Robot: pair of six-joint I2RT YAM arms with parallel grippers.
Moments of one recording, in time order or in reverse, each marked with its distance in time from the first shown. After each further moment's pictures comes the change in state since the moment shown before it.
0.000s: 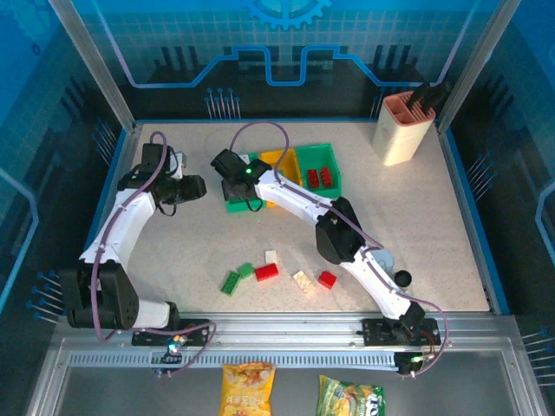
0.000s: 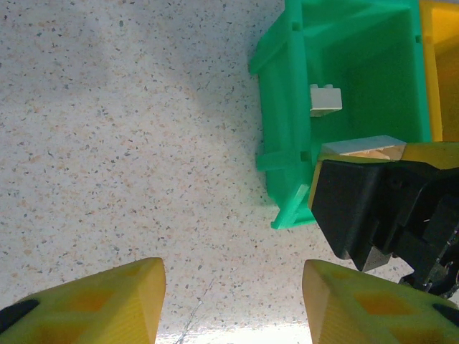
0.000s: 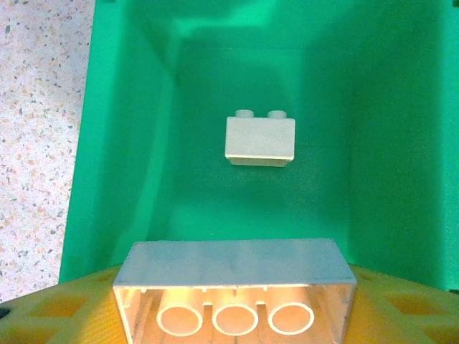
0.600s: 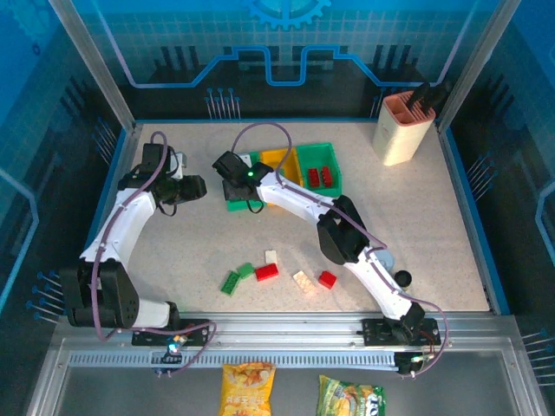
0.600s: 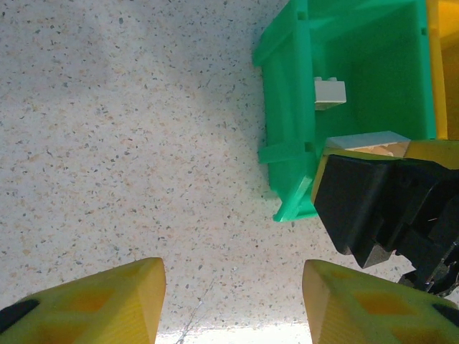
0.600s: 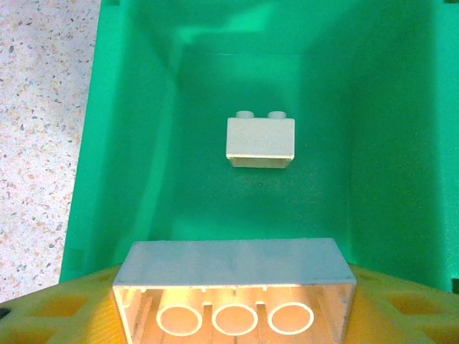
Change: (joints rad) left arm 0.000 0.007 0.000 0.000 0.000 0.000; right arm 0.000 -0.058 -0.129 0.111 0.026 0.009
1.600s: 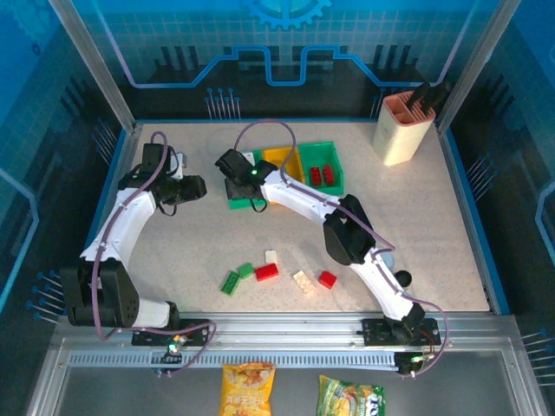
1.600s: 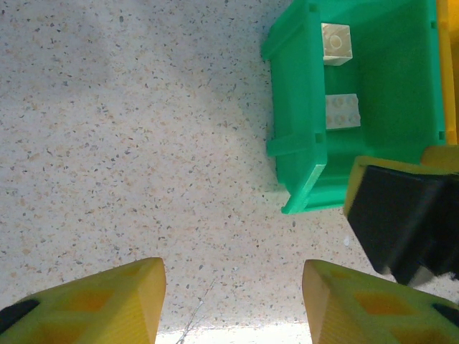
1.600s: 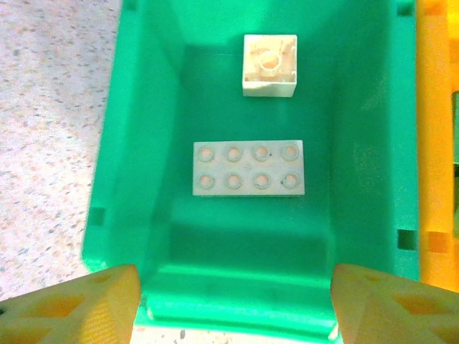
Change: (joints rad) left arm 0.001 0.003 0.000 0.000 0.000 0.000; right arm 0.000 -0.085 -0.066 -0.010 0.008 -0.029
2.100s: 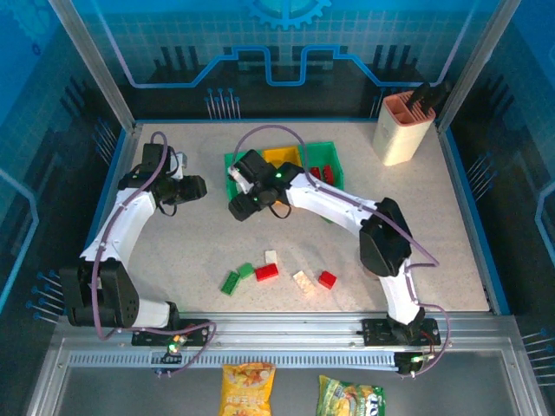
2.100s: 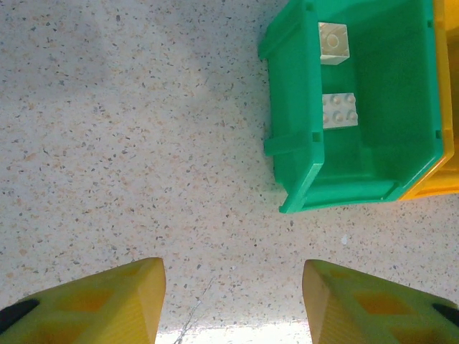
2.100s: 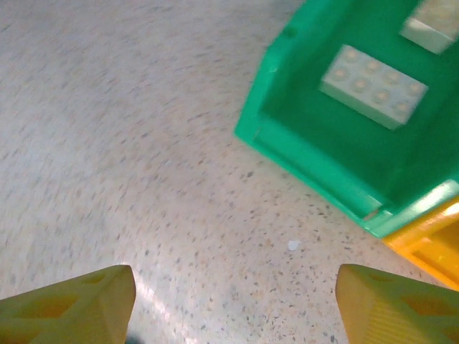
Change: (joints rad) left arm 0.000 0.000 0.000 0.000 0.007 0.000; right arm -0.006 -0.360 -0.417 0.071 -0.394 -0.498
